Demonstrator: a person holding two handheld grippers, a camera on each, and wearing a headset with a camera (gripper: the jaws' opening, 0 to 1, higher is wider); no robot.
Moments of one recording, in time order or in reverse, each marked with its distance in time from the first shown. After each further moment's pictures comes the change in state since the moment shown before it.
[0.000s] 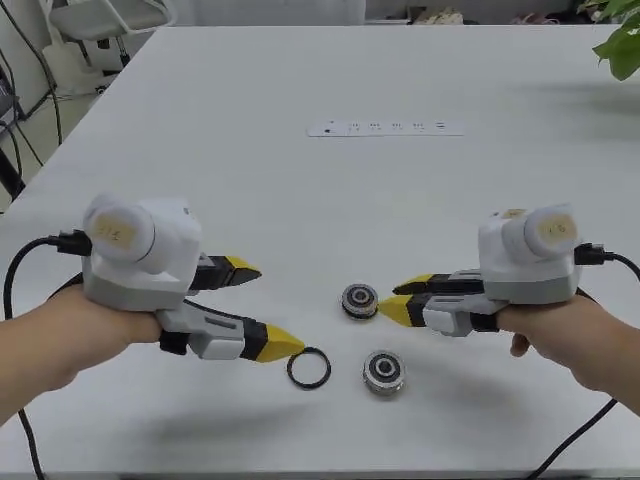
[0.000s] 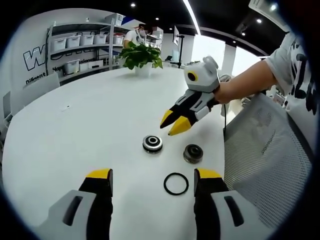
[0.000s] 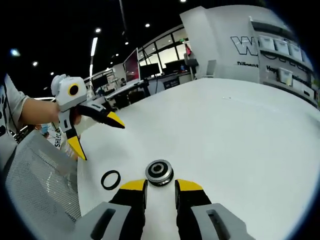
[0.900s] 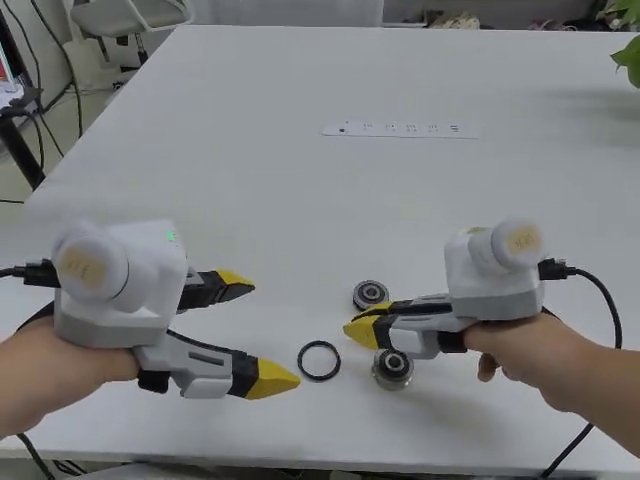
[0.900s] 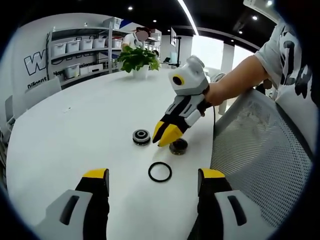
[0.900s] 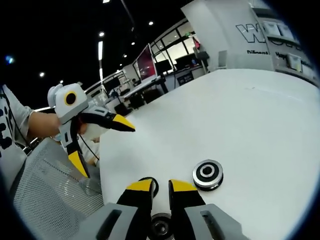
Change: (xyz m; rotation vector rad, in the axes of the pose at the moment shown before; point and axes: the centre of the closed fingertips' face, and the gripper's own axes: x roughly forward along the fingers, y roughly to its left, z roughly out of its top) left arm -0.031 -0.028 -0.014 0.026 -0.019 0.020; right arm 0.021 0.063 0.005 0.076 0.012 0.153
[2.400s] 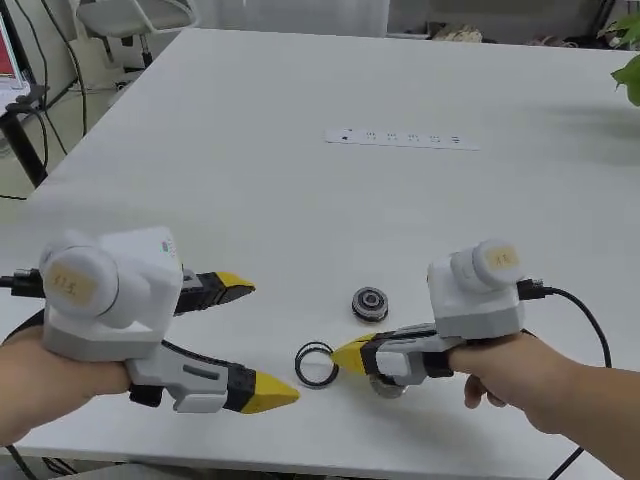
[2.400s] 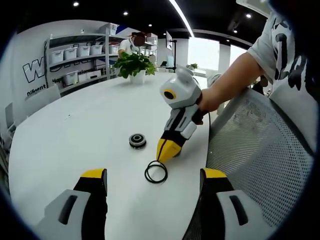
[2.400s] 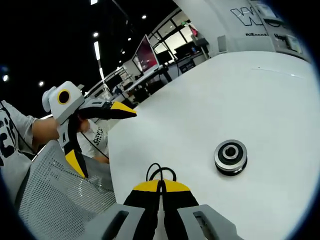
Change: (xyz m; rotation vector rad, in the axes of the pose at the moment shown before) left arm -0.010 -0.013 0.004 0.042 -0.040 0.002; right arm 0.018 0.025 -0.025 0.104 0.088 0.080
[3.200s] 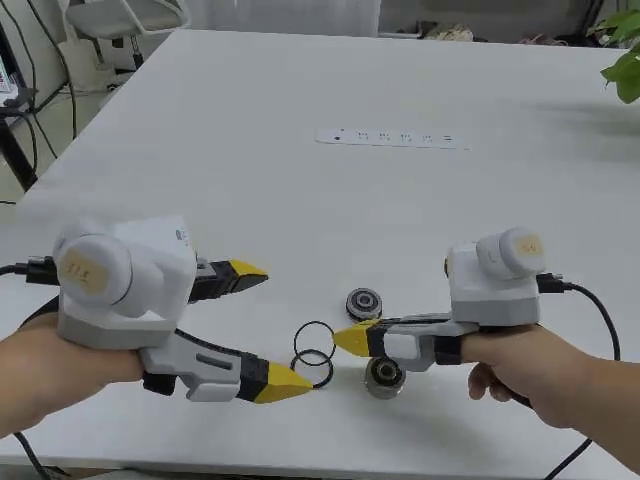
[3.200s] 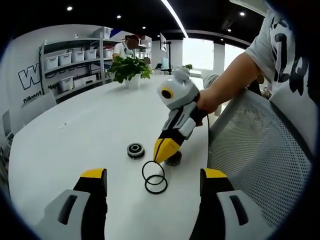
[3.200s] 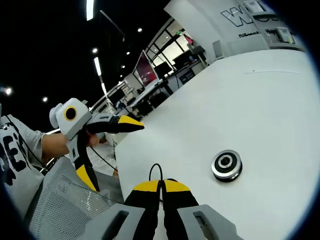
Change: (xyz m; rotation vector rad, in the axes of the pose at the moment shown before) left arm 0.009 -0.001 0.016 0.041 -0.022 -0.025; right arm -0.014 0.007 0.022 0.070 -0.108 0.057
